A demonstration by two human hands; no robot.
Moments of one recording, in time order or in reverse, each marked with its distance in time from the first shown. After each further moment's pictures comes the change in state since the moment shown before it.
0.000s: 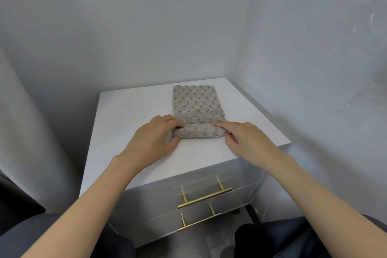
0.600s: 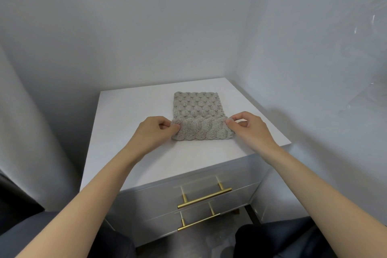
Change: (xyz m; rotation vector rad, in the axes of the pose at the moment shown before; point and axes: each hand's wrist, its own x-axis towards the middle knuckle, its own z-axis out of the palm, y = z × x) left_hand 0.012 -0.001 -0.001 -0.599 -0.018 -0.510; right_hand 0.010 -0.002 -0.010 0.617 0.130 0.518
